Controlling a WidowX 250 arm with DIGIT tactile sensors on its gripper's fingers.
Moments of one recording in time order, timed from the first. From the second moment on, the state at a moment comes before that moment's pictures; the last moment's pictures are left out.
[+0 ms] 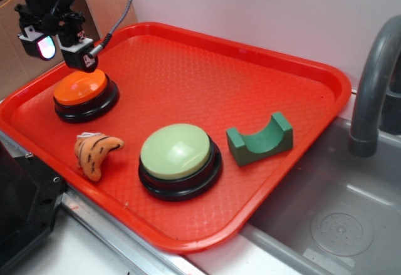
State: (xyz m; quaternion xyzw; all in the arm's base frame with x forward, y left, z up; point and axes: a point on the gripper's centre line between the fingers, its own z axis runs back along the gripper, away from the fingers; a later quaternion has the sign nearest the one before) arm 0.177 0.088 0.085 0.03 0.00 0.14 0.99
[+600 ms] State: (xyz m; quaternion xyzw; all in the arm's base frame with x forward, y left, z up) arm 0.181 0.084 0.114 0.05 0.00 0.15 0.99
